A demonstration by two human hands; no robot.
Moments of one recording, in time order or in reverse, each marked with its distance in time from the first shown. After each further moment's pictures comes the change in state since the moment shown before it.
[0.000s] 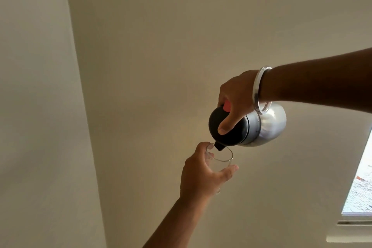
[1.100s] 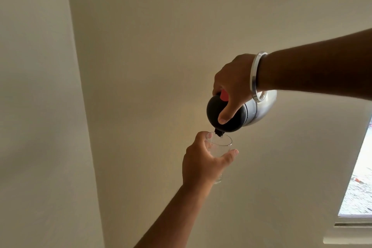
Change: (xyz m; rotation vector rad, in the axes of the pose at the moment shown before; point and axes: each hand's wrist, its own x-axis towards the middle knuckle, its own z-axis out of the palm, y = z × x) left_hand 0.014 0.031 0.005 -0.012 0.114 -0.017; right_hand -0.023 -0.010 -0.038 -0.287 0.069 -0.075
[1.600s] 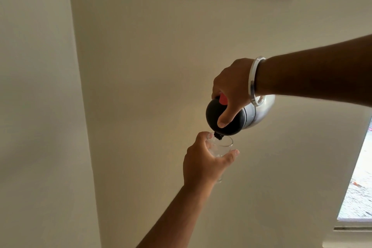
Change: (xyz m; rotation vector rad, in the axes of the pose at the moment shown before) left_hand 0.006 0.002 0.001 0.038 0.037 0.032; right_hand 0.008 0.000 0.004 -0.034 0.004 -0.011
